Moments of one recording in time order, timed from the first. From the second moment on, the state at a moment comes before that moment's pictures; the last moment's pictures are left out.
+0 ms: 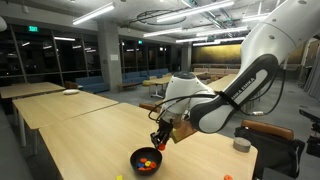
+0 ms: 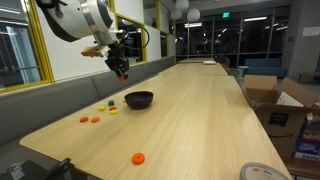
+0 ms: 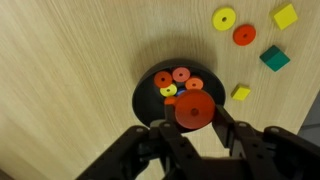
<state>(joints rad) 0.32 0.09 0.04 -2.32 -0.39 2.73 0.78</state>
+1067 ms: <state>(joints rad) 0.26 0.34 0.06 -2.11 -0.07 2.71 0.54</state>
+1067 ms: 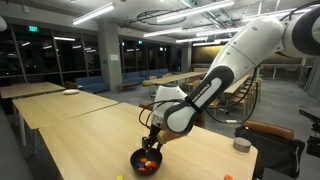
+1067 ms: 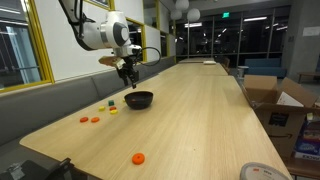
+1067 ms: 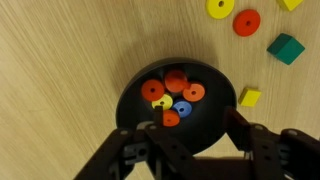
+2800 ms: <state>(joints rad) 0.39 0.29 0.31 -2.39 0.13 2.60 0.42</state>
